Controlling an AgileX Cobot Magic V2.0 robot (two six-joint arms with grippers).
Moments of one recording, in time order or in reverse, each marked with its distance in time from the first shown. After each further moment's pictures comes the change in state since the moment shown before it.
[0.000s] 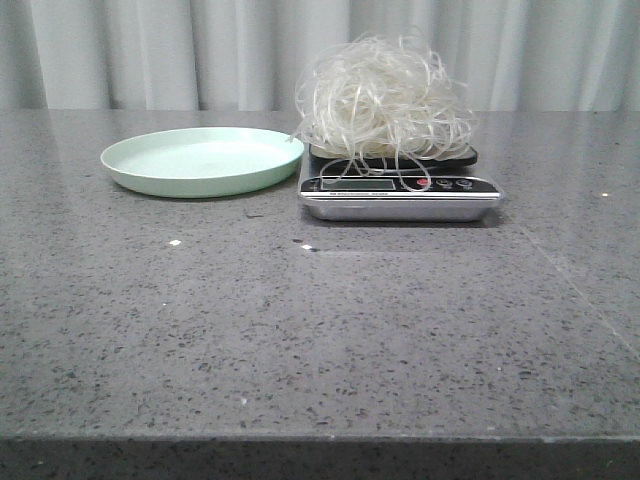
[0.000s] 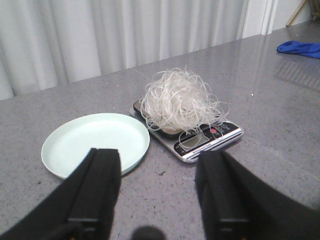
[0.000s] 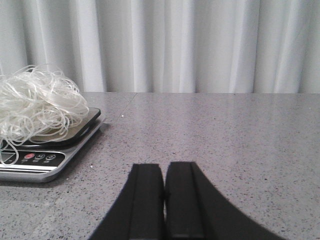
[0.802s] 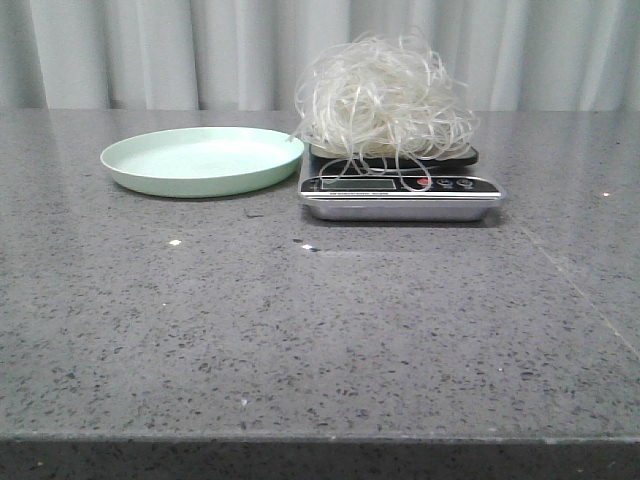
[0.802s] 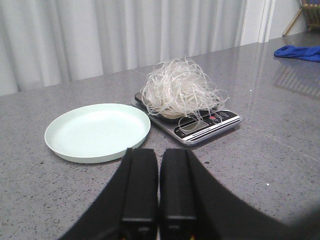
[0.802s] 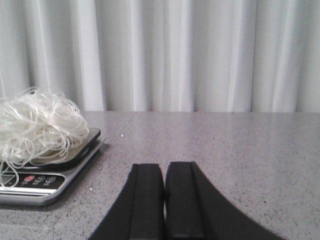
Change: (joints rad) left arm 0.000 -0.222 0.189 0.000 -0.035 0.000; right arm 0.000 0.000 0.000 0.000 -0.071 0.000
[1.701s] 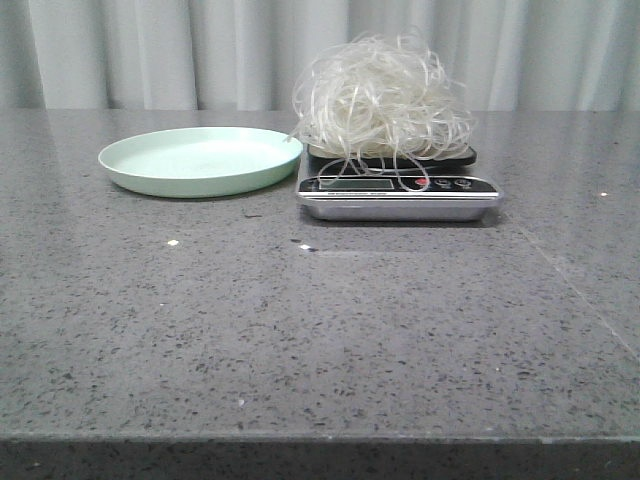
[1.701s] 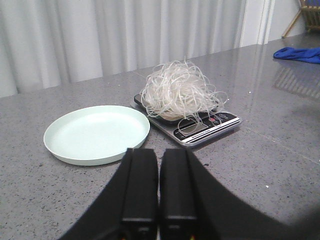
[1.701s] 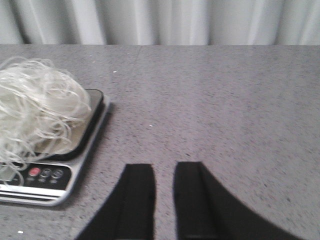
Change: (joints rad) left arm 0.000 -0.002 0.000 0.000 -0.004 0.000; right arm 0.035 0.676 -0.582 0.019 0.338 0.002
